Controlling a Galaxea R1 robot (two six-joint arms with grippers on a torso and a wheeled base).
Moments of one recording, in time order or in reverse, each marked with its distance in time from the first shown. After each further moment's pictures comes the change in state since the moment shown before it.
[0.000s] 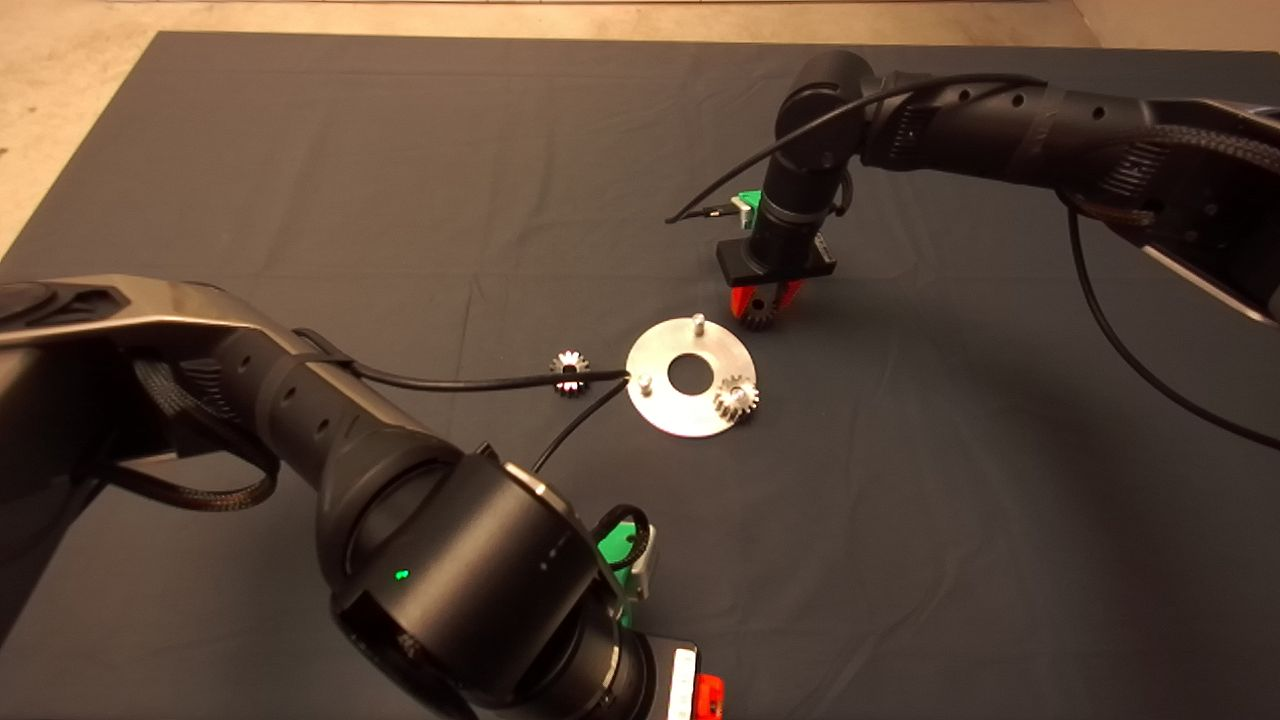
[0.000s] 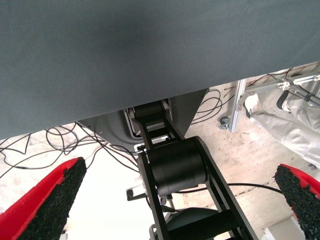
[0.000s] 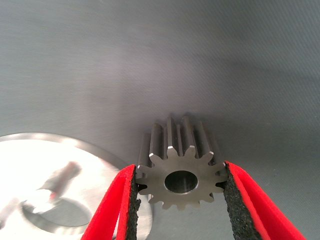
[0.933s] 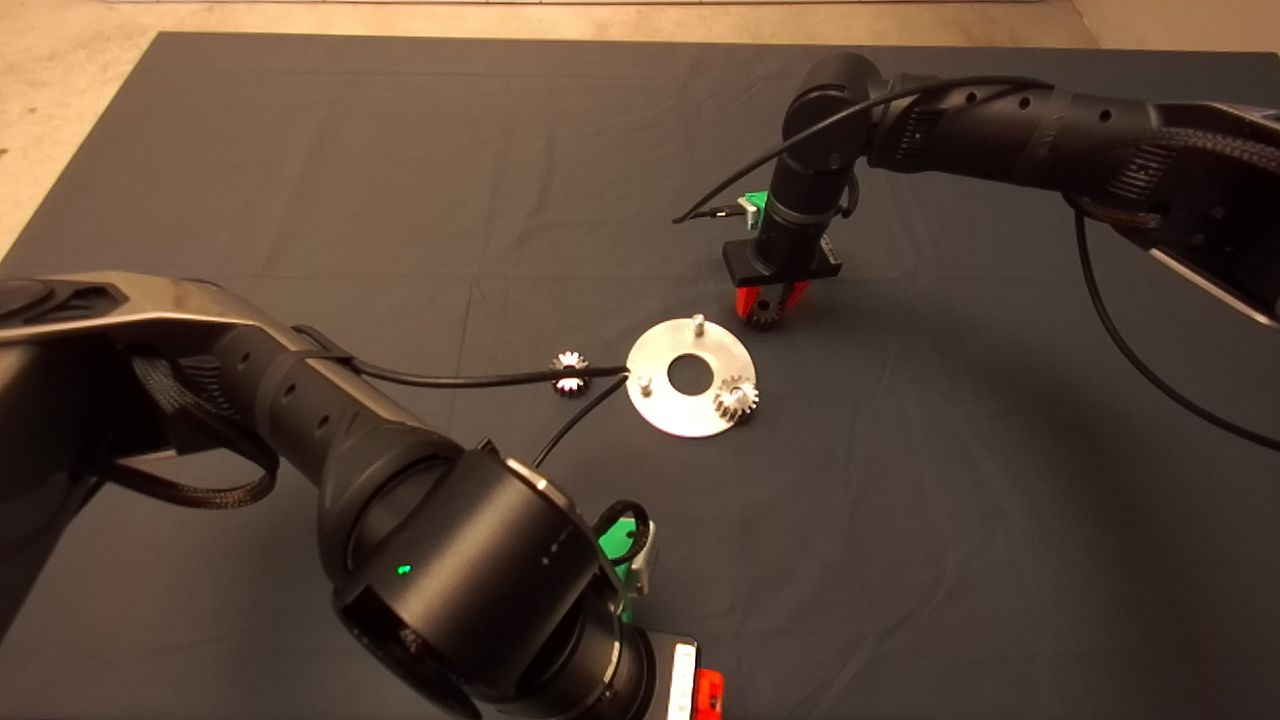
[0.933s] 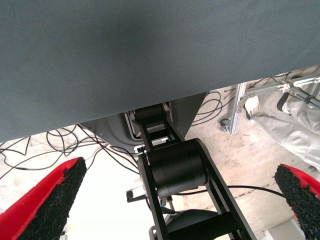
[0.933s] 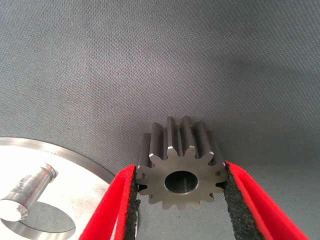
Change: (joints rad) left arm -0.005 -0.001 -0.004 0.000 0.001 0.000; right arm -0.015 -0.022 -0.005 0.000 0.002 0.000
